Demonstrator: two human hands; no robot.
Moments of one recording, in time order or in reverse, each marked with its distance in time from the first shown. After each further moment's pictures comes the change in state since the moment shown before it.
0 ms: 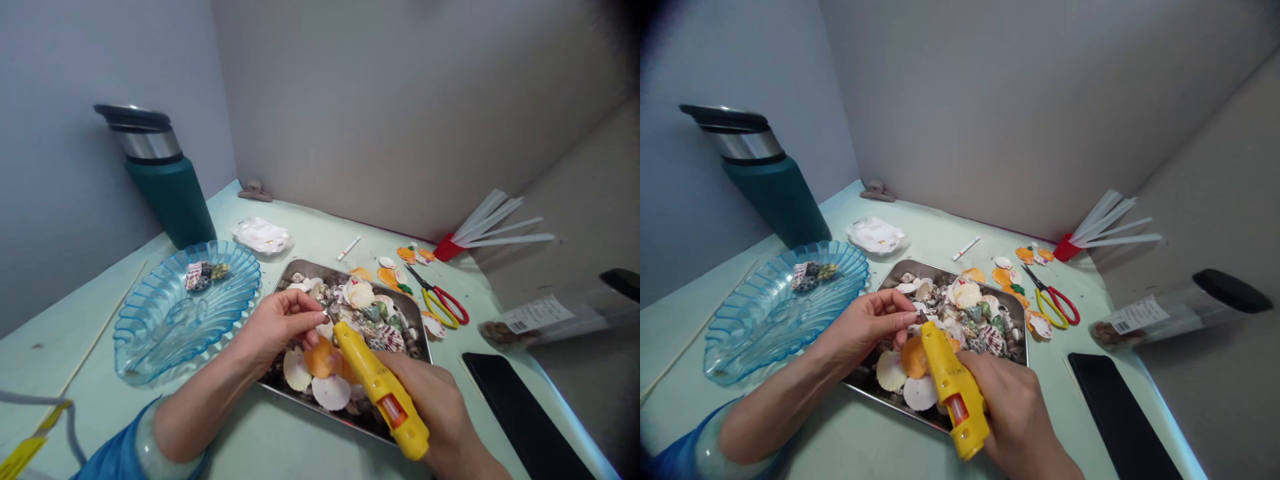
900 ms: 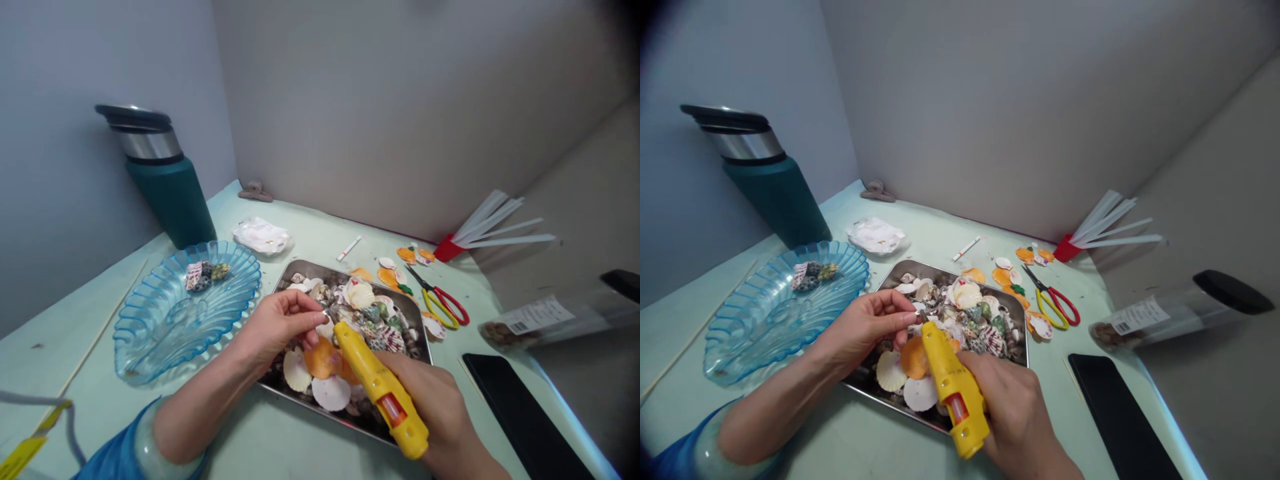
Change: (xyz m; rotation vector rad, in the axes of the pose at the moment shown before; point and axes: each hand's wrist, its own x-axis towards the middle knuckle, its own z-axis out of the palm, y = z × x) left_hand 0.000 0.003 0.003 -0.023 0.046 -0.005; right_hand 0.003 -0.001 0.000 -0.030 0.019 -0.008
